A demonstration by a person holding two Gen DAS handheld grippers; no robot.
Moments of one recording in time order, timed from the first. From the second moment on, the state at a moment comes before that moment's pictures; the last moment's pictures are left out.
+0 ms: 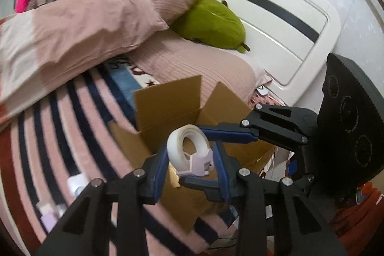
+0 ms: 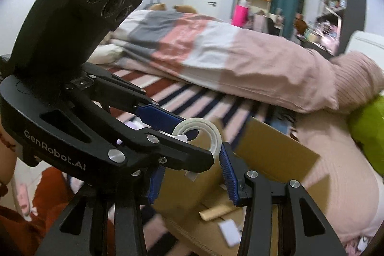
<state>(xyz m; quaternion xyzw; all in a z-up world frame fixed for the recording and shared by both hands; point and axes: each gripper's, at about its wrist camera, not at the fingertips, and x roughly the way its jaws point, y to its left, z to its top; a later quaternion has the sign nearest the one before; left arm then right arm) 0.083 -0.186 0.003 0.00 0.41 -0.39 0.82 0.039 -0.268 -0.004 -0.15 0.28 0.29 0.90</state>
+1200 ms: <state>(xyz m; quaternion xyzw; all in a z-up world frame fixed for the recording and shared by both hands) 0.050 -0.080 0.028 0.00 0.35 -0.28 0.89 0.028 -0.245 0.008 -0.16 0.33 0.25 0.90</state>
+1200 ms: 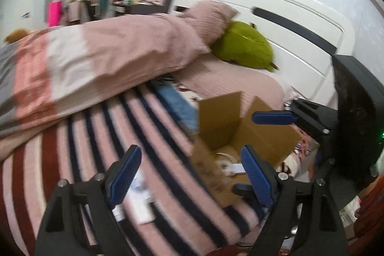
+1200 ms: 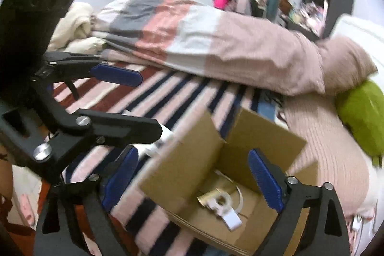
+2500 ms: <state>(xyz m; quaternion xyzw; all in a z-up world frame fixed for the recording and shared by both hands) 0.005 0.109 -0.063 -0.11 0.38 -0.13 0.91 0.084 -0.040 -0.131 -0.10 0.47 0.39 0.79</state>
